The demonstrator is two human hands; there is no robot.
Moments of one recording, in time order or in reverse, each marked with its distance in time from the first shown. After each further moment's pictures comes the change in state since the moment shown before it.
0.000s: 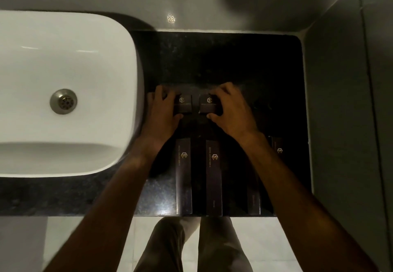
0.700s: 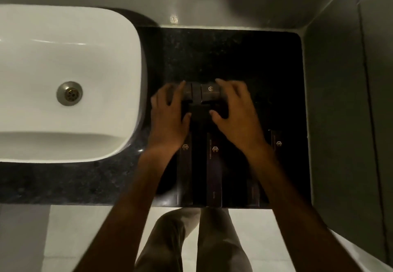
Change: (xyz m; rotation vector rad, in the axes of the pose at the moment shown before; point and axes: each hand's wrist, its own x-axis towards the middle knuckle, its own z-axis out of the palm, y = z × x) left_hand -0.050 0.034 -0.012 -0.132 0.095 -0.033; right_hand -0.050 -0.021 -0.013 0.184 0.158 0.058
